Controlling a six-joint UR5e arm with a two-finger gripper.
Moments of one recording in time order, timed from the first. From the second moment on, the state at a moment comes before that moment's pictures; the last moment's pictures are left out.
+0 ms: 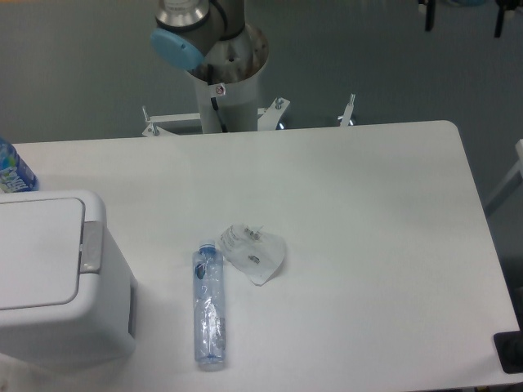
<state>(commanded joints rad) 3.05 -1.52 -1.39 -1.50 1.33 1.51</state>
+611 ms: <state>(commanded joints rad) 2.95 -1.53 -1.40 -1.47 1.33 1.26</state>
